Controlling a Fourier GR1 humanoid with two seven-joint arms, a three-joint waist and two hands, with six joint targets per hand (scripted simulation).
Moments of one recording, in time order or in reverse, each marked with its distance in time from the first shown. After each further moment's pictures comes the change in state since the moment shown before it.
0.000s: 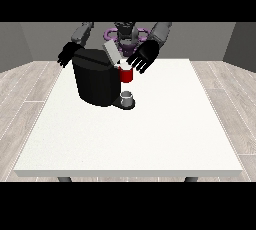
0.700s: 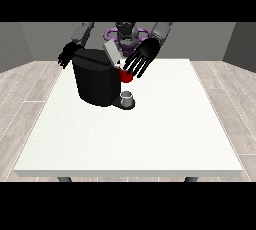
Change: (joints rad) left arm 0.007 0.001 -0.053 -0.003 -0.063 -0.034 -0.022; right arm 0.004 0.000 -0.007 0.030 0.003 -0.010 -0.001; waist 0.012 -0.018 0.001
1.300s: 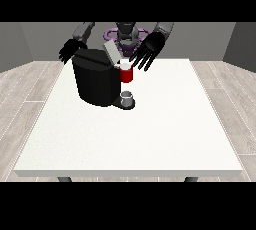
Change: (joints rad) left arm 0.056 -0.020 -0.003 -0.004 -0.018 -0.016 -0.005; right arm 0.056 0.008 0.000 -0.005 -0.013 0.006 -0.014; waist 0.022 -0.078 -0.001
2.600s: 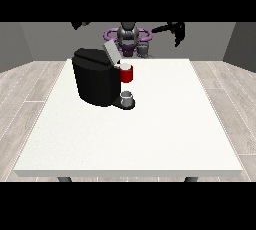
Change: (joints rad) left arm 0.430 -0.333 0.297 -0.050 0.449 -0.038 -0.095; right arm 0.086 -0.132 -0.004 -0.126 -0.053 0.148 0.130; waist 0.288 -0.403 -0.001
